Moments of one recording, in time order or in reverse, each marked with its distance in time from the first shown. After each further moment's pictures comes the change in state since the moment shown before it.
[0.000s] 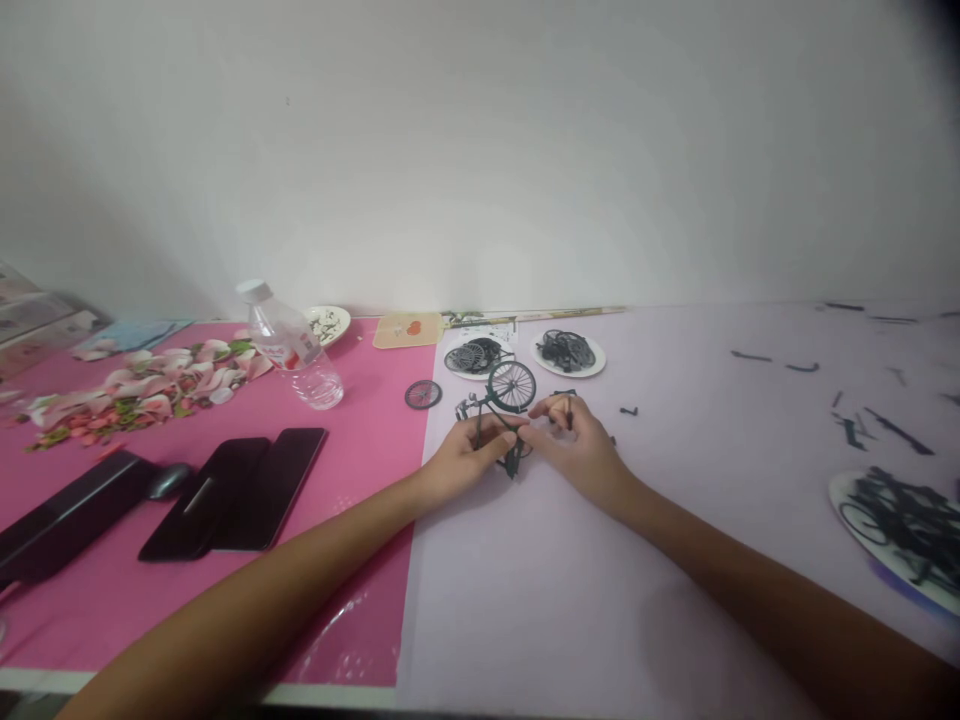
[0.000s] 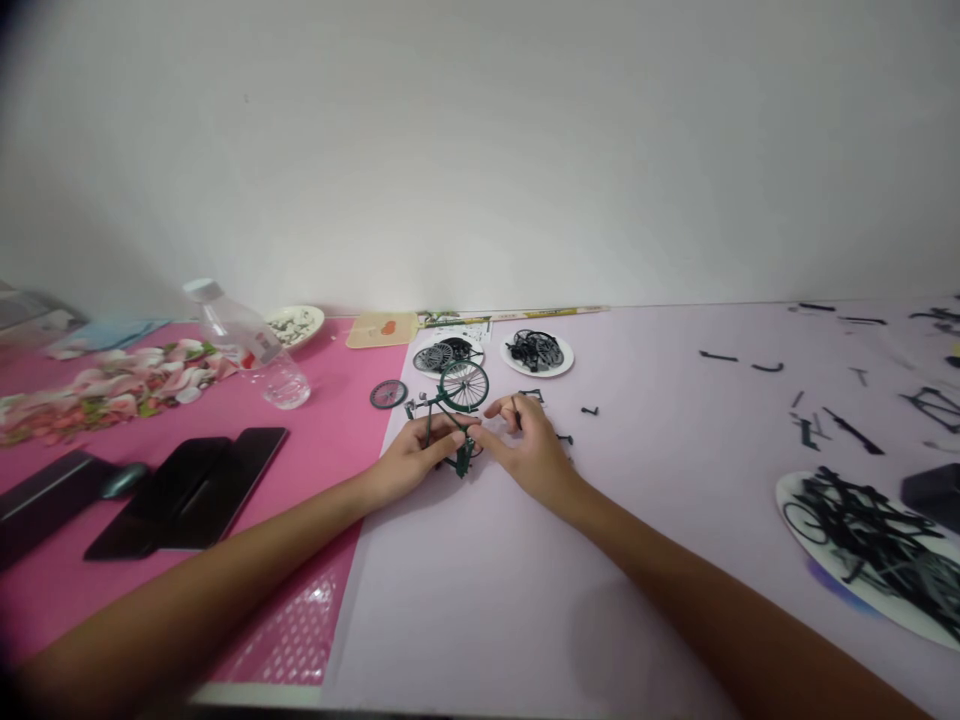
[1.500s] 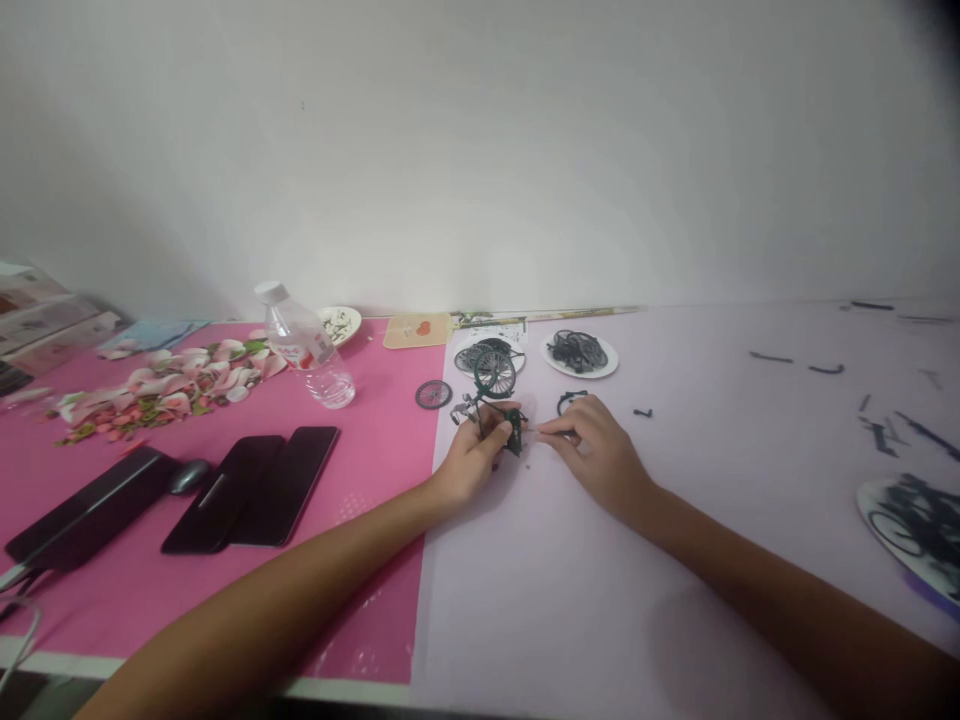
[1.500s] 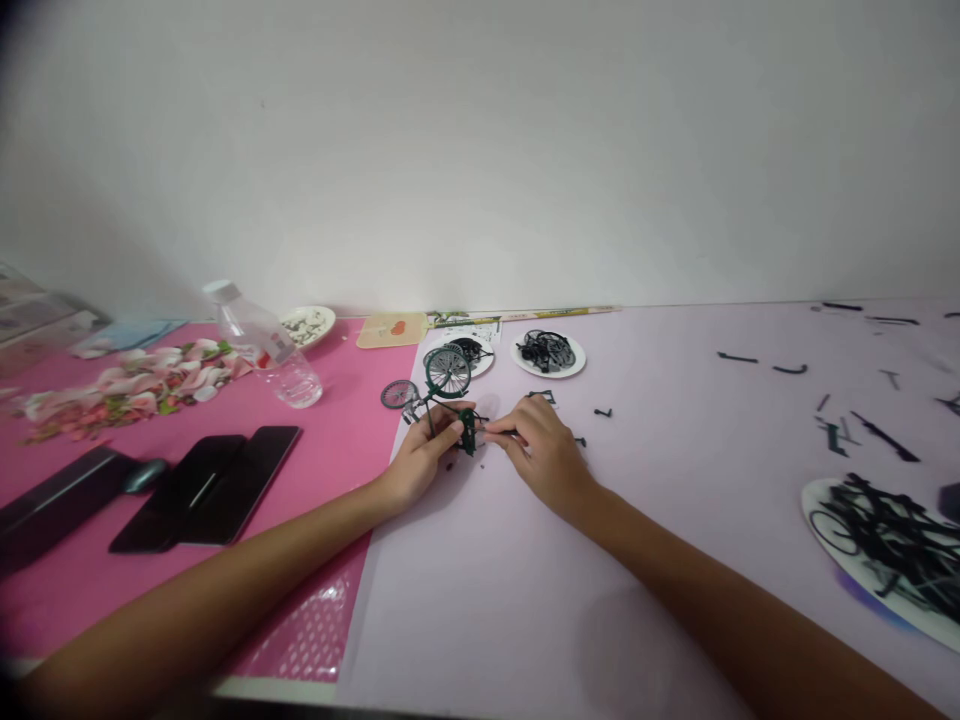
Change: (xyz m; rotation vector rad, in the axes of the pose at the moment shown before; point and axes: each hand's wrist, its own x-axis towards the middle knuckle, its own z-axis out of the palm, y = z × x) left_hand -0.001 -0.009 0.007 -0.128 0.235 -0.048; right_hand 0.004 -0.008 -0.008 -0.186 -0.004 -0.449
